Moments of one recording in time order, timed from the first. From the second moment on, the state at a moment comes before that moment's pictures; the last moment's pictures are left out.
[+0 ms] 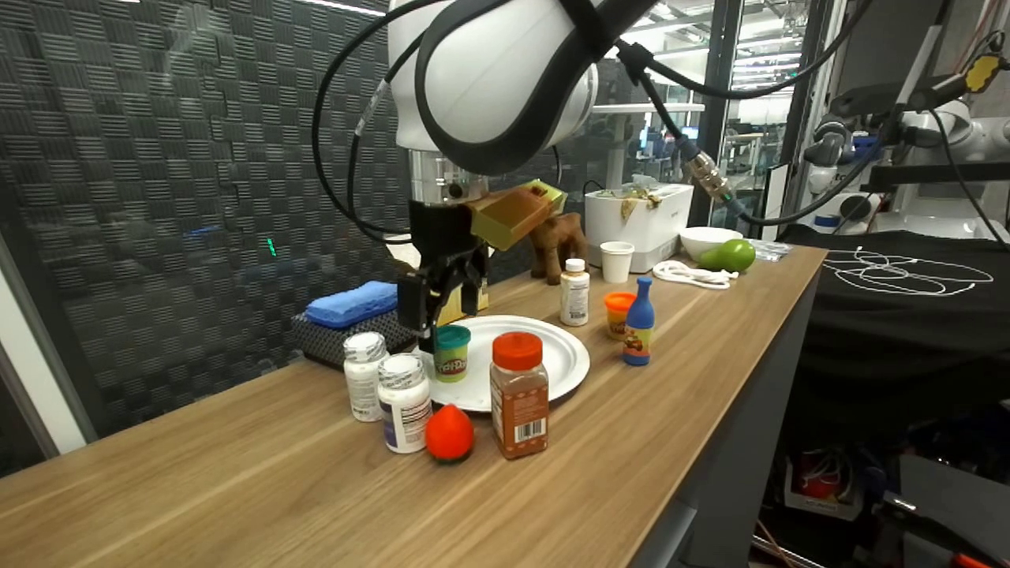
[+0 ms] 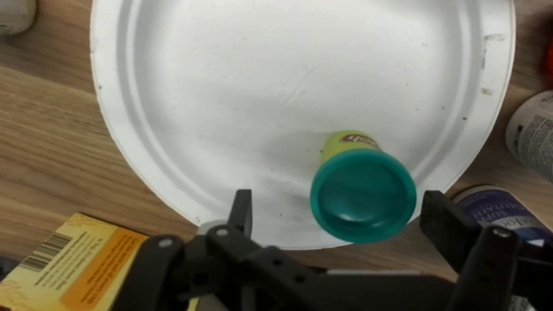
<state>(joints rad) 0.18 0.39 0.08 -1.82 -0.19 2.34 0.07</state>
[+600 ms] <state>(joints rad) 0.12 0.31 0.01 -1.75 -0.18 2.27 0.14</state>
